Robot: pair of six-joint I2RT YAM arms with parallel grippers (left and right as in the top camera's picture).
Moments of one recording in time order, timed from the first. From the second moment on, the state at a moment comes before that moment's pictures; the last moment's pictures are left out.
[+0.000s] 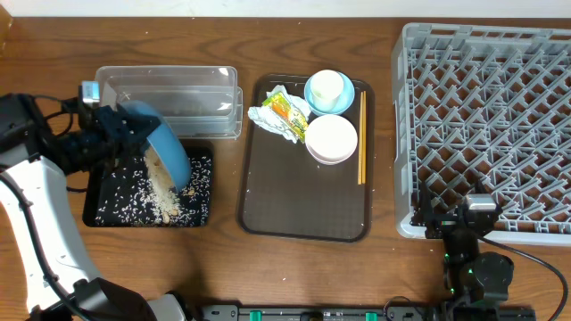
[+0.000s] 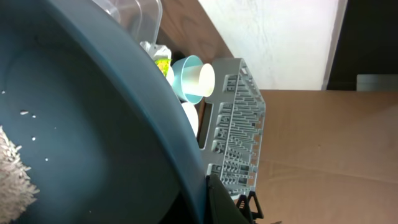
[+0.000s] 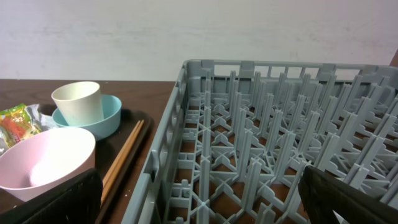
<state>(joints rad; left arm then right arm) 0.56 1.46 1.33 -1.15 1.10 -0.17 -0.04 0.02 0.01 -0.07 -0.06 0.01</state>
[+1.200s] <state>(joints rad) 0.68 1.48 1.33 -1.36 1.26 0.07 -0.04 0.02 0.01 -0.07 -0.06 0.01</state>
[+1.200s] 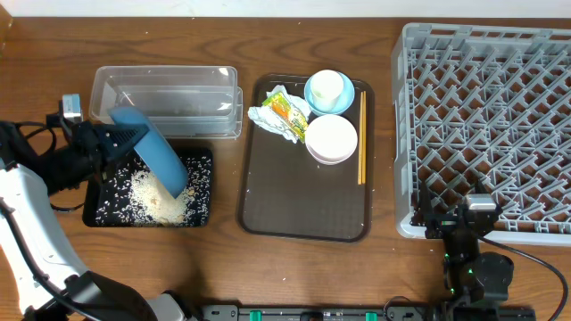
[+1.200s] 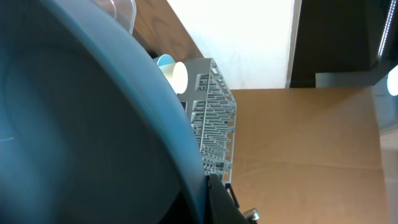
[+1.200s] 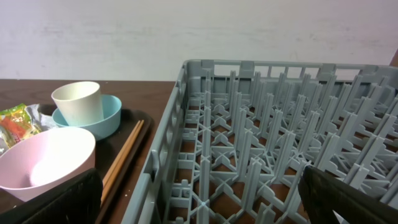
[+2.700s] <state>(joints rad) 0.05 1.40 1.33 -1.44 1.20 0.25 -0.04 0.02 0.01 -0.07 -0.06 0.01</state>
